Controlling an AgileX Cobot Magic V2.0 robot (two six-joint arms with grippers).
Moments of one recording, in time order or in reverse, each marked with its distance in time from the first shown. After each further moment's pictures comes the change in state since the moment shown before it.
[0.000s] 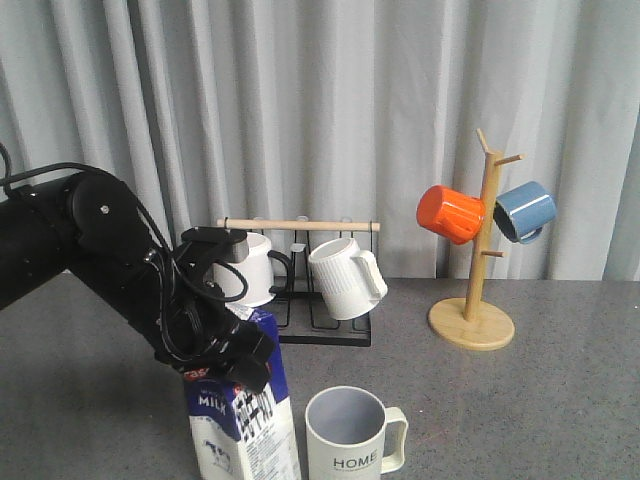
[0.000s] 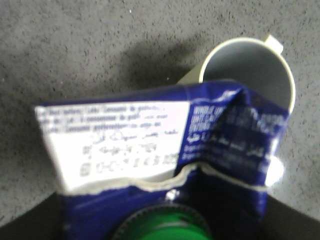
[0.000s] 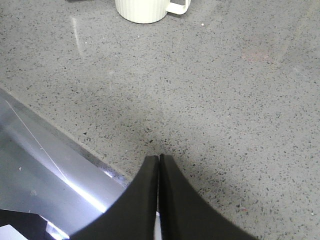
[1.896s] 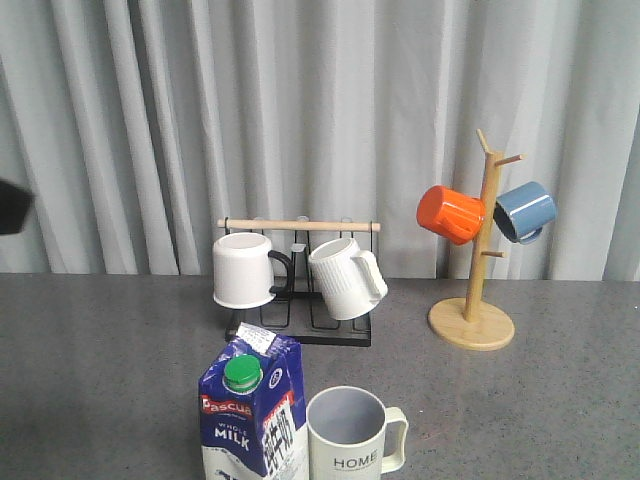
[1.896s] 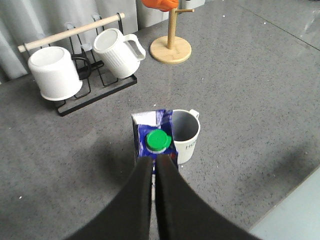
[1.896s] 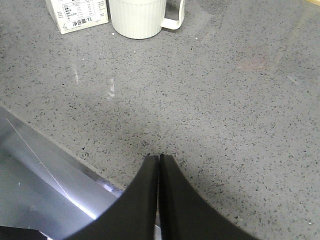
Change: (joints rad) left arm 0.000 -0.713 0.056 0.093 0.060 -0.061; right arm 0.000 0.000 0.000 0.000 -0.042 0.022
